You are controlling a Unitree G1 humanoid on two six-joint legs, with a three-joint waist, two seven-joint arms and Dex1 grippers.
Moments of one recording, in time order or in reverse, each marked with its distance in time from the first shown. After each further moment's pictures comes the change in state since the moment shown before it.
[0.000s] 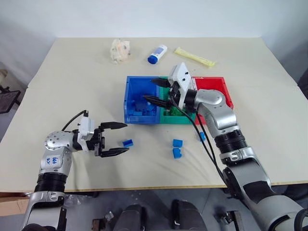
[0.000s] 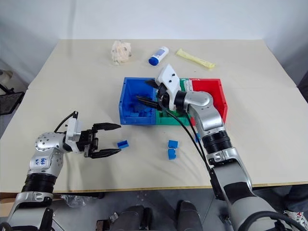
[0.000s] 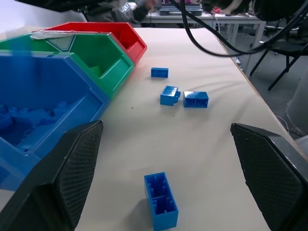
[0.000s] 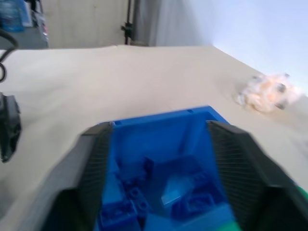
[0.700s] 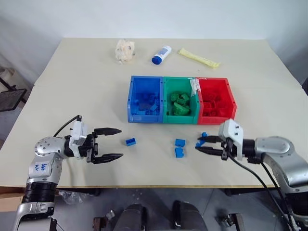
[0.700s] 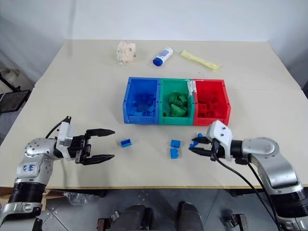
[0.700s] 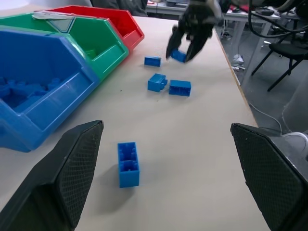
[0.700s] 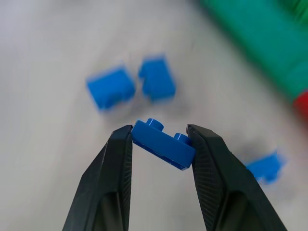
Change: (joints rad) left arm 0.101 0.057 0.032 -0.103 -0.036 0.114 0.002; right arm 0.654 -0.529 -0.153 -0.654 0.147 0.320 0.144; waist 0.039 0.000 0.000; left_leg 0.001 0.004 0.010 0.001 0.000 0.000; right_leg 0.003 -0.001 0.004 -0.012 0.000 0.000
